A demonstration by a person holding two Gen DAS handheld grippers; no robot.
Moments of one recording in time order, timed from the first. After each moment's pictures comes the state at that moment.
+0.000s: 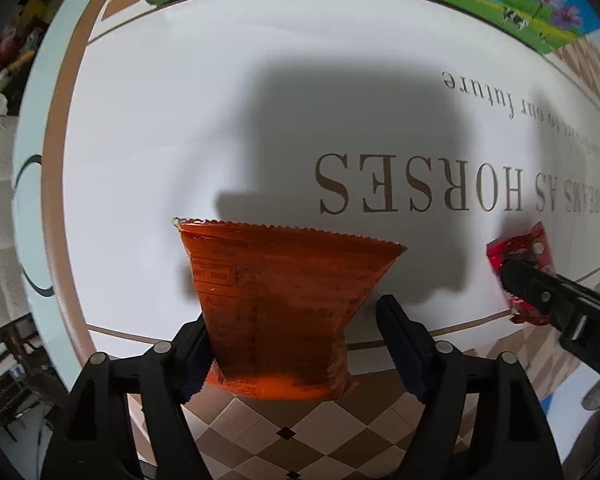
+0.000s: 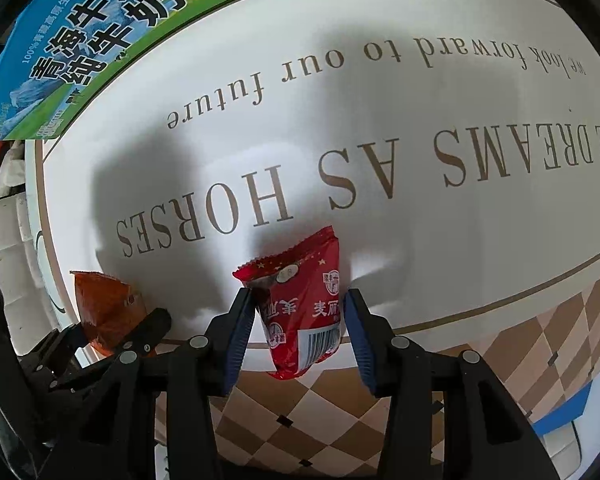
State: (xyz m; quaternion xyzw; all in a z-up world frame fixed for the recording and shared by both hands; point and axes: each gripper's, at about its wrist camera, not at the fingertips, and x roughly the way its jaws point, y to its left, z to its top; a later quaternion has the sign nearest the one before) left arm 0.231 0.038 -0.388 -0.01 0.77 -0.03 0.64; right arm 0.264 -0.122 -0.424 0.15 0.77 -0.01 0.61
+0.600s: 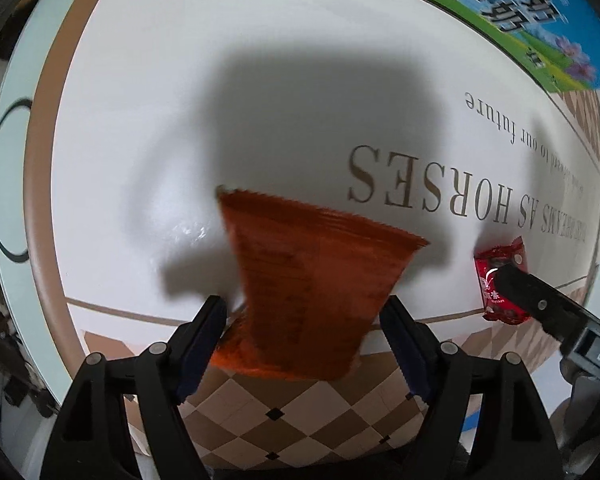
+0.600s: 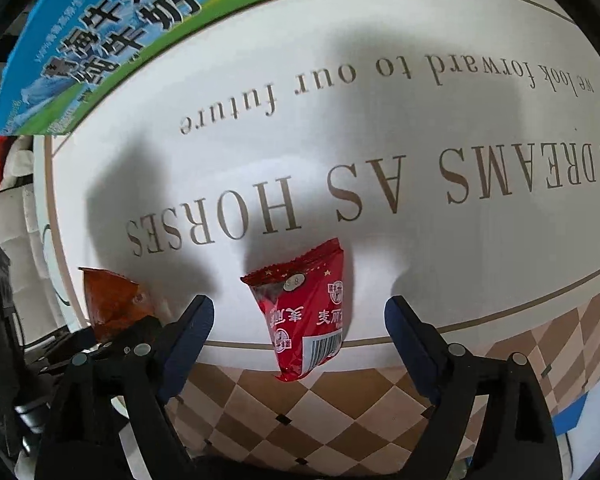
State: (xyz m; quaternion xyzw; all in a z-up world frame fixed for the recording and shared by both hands) left arm 0.234 0.056 -0.397 -0.08 0.79 -0.04 0.61; right arm 0.278 -0.116 -0.419 0.15 0.78 0.01 0.61
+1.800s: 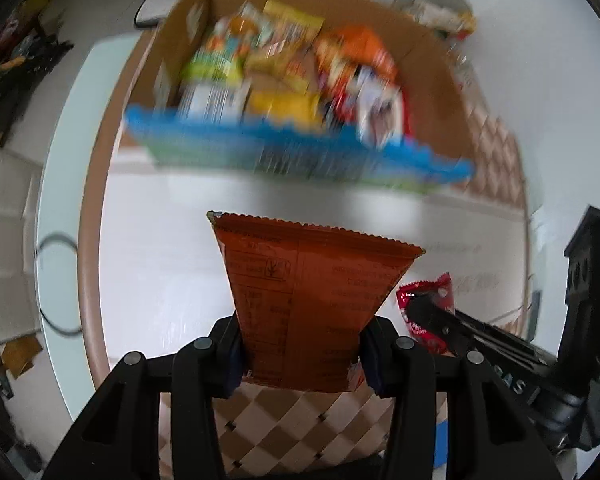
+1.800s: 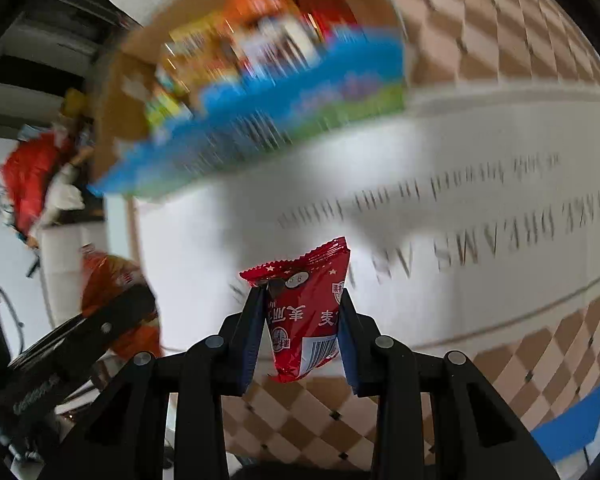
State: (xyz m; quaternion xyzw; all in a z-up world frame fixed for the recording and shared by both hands) left arm 0.315 0.051 -0.252 -0.12 0.67 -0.10 0.73; right arm 0.320 -0.113 -0.287 0.20 0.69 0.04 0.70
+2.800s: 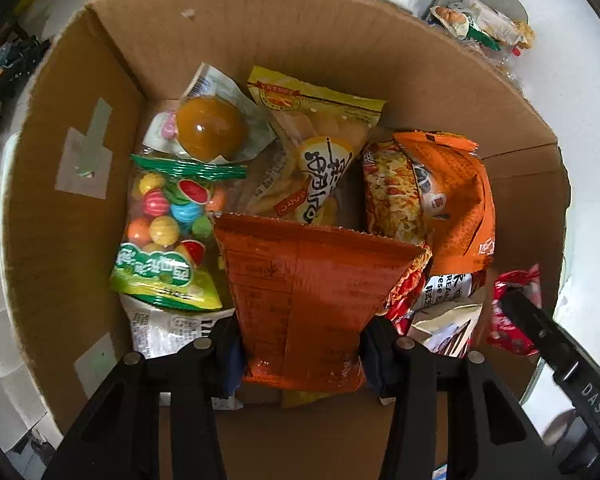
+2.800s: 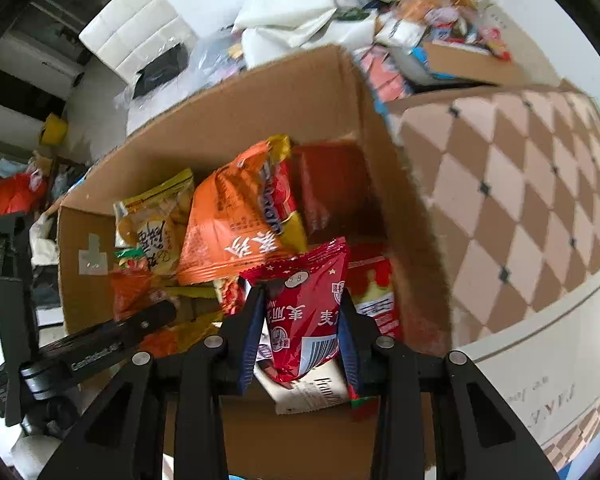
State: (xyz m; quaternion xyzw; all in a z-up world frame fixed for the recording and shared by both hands) left arm 0.548 0.047 -0.340 -0.11 0.73 -0.08 0.67; right arm 0.567 -0.150 -0.334 0.17 0.67 0.00 0.72
